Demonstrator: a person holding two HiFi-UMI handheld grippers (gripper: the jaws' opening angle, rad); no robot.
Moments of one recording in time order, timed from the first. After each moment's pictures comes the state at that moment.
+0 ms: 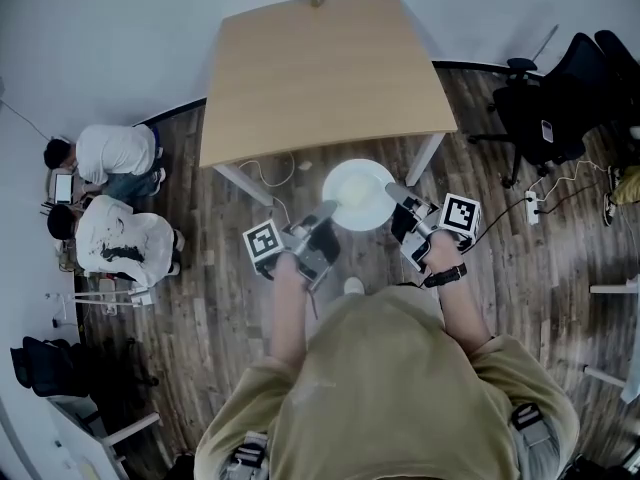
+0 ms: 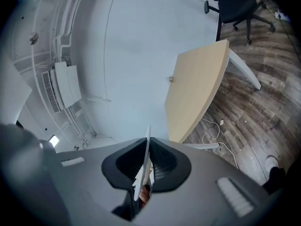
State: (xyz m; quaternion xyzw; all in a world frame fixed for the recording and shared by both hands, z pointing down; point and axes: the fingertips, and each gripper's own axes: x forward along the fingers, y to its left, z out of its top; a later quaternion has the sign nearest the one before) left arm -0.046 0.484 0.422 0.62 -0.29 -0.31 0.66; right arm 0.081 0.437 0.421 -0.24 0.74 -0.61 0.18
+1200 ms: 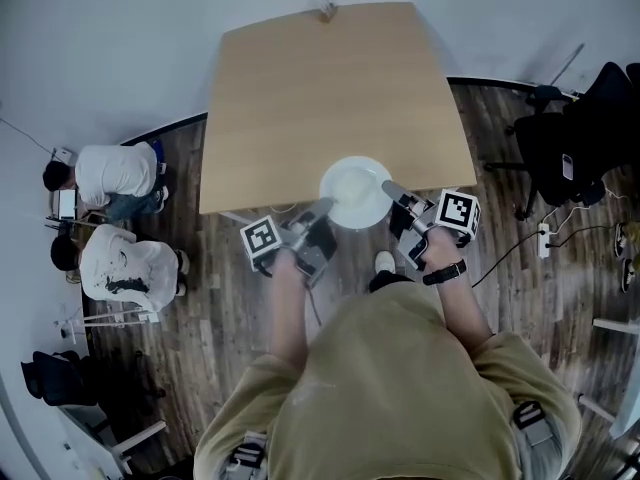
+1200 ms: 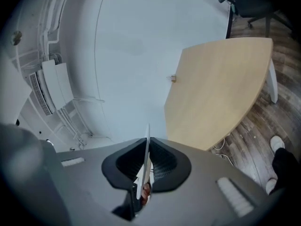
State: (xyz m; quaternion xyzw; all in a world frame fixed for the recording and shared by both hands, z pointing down) left arm -0.081 0.254 0.431 0.61 -0.34 -0.30 0.66; right arm 0.045 0.209 0.426 -0.23 0.73 -0.62 0.15
